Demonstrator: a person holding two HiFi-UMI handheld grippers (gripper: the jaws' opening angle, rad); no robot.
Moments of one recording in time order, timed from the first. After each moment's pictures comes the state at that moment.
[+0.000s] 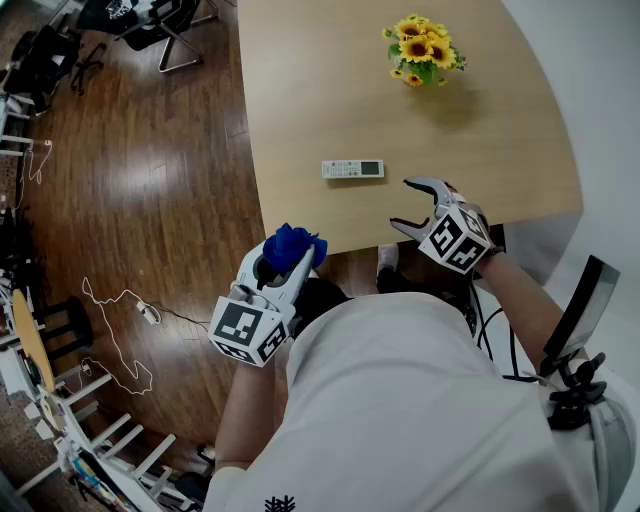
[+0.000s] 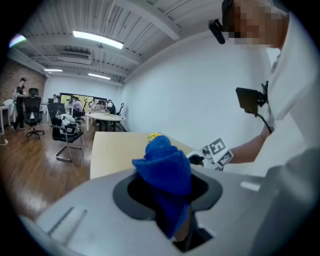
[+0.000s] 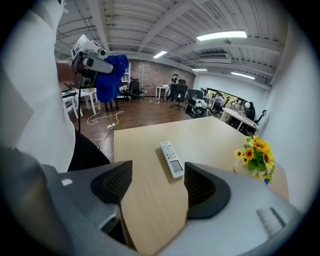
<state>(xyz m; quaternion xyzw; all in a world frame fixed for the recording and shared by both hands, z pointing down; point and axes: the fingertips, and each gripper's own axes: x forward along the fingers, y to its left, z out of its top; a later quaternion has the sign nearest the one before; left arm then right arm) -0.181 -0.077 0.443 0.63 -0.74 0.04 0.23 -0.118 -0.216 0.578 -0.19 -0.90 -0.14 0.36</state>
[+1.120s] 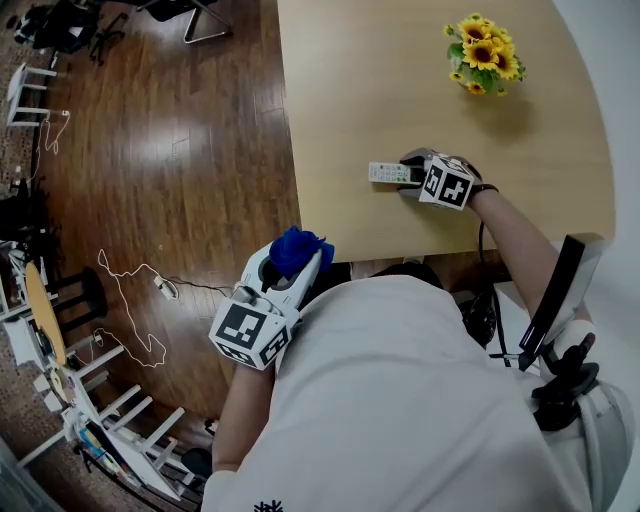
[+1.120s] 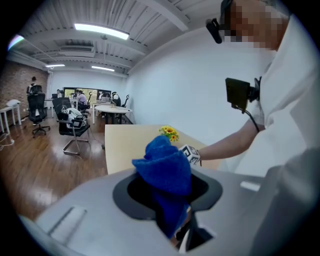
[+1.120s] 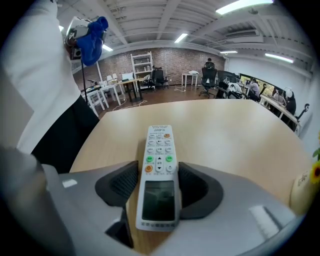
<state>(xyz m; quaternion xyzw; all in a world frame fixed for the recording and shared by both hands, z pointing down) -0.246 -0.052 0.456 0.61 -0.74 0.06 0.28 -0.238 -0.217 0.719 -0.35 -0.82 -0.14 0.42</state>
